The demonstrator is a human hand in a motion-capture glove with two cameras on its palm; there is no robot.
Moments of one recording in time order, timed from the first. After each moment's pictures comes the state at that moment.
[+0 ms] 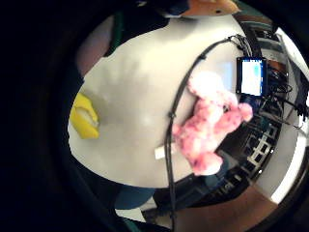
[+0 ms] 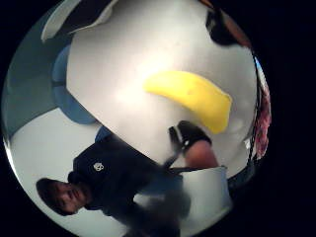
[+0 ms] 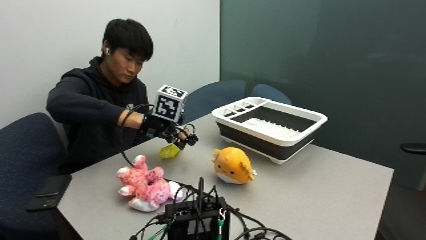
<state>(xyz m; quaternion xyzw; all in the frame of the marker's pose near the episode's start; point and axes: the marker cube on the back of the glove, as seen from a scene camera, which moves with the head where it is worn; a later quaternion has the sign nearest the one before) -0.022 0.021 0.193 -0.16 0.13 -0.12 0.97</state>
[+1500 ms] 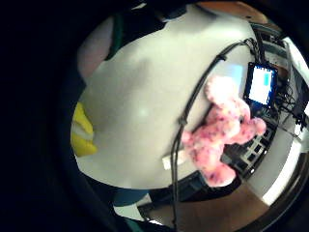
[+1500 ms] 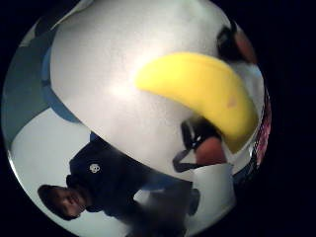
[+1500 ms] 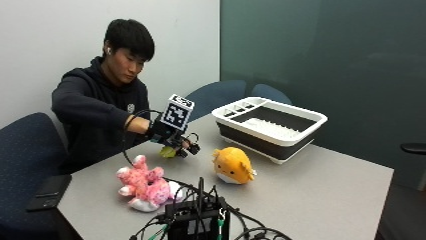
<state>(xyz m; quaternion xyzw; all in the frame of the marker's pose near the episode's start) -0.033 0.016 0.231 -0.20 0.17 -0.12 0.96</state>
